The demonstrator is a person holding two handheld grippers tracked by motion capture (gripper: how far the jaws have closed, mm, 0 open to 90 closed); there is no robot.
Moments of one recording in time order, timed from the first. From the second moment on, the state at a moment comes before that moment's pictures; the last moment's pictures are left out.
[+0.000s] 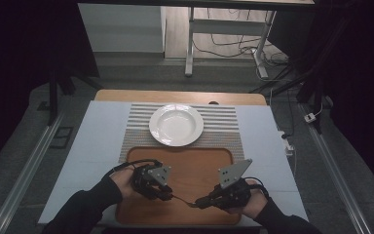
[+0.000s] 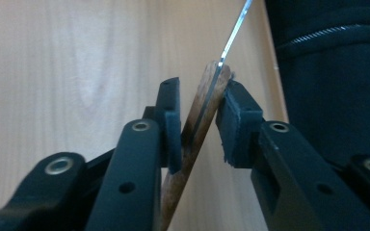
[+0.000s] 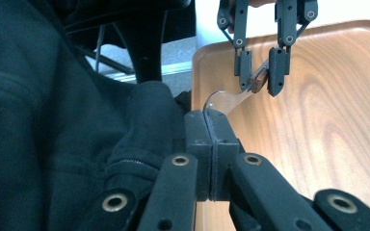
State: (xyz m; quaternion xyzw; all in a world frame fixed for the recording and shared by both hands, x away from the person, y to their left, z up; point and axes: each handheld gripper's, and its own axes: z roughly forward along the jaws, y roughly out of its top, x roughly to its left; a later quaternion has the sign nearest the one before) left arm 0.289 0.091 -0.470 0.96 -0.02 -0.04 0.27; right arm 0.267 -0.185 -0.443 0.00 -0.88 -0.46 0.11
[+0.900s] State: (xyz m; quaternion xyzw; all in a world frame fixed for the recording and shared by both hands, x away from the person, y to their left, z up) left arm 0.269 0.114 -0.470 0.95 0.15 -0.04 0.26; right arm 0.277 -0.215 -0.439 -0.24 -0.86 -0.44 -0.08
